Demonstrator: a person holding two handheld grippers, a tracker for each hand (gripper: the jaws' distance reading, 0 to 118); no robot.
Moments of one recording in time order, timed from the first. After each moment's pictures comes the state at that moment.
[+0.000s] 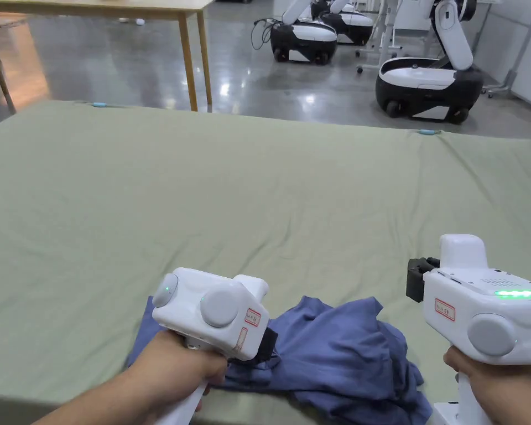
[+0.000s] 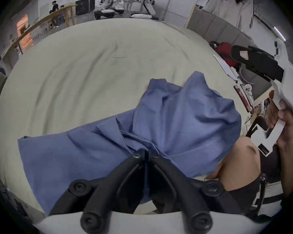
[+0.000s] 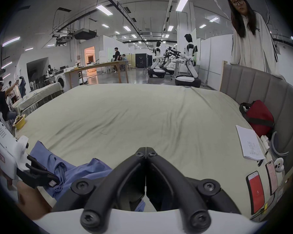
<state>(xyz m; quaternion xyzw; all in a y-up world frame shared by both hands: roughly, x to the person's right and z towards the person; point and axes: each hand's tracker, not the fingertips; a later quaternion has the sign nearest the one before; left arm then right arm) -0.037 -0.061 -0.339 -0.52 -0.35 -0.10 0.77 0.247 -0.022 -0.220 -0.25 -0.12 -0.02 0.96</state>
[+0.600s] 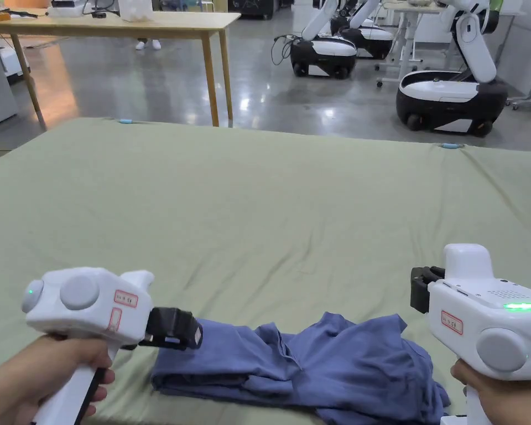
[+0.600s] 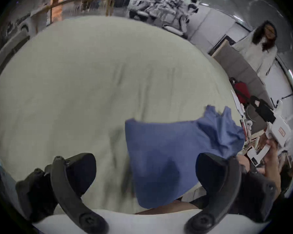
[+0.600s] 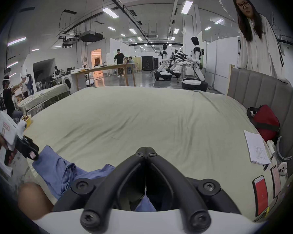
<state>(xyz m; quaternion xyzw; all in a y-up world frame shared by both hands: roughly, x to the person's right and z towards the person) -0.186 -0.049 -0.375 -0.55 -0.28 0.04 0.79 0.225 -0.015 -0.231 -0.24 -0.09 -0.02 0.97</state>
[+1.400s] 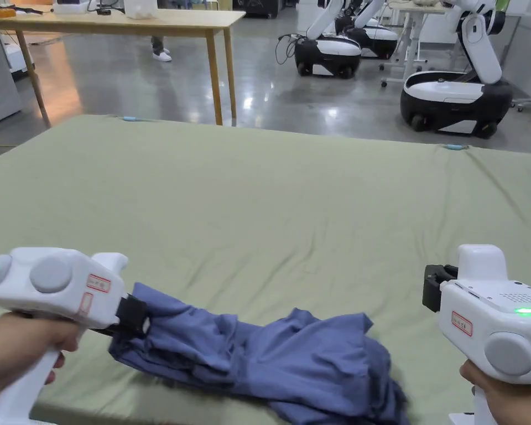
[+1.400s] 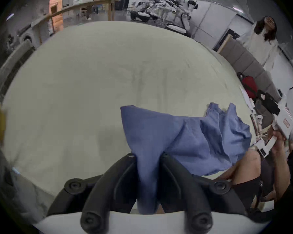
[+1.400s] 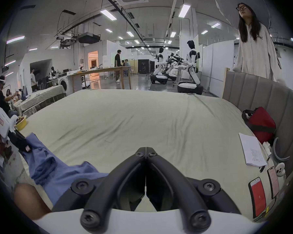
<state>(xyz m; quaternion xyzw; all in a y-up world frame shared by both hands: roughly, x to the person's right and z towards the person) -0.234 -0.007 -0.393 -0.53 -0.23 -0.03 0.82 0.232 -0.017 -0.229 -0.22 -0.11 -0.01 0.97</state>
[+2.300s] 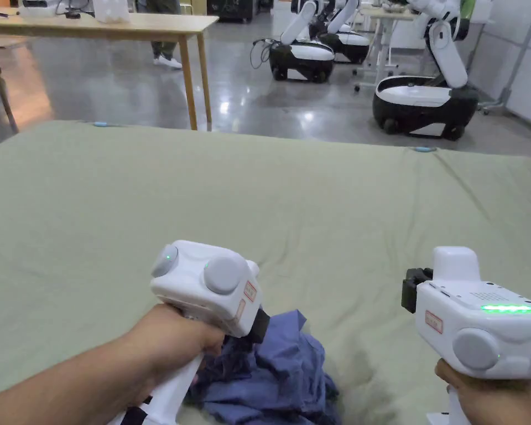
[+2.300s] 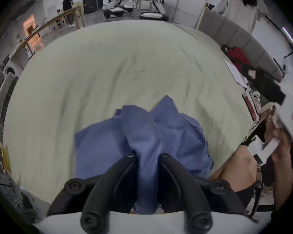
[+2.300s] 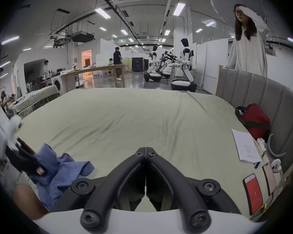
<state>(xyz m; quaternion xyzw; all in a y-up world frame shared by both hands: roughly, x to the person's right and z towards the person) -0.016 -0.022 -0.359 -0.54 -0.30 -0.13 0.77 0.242 -0.017 -0.224 -0.24 -0.14 -0.02 0.96</state>
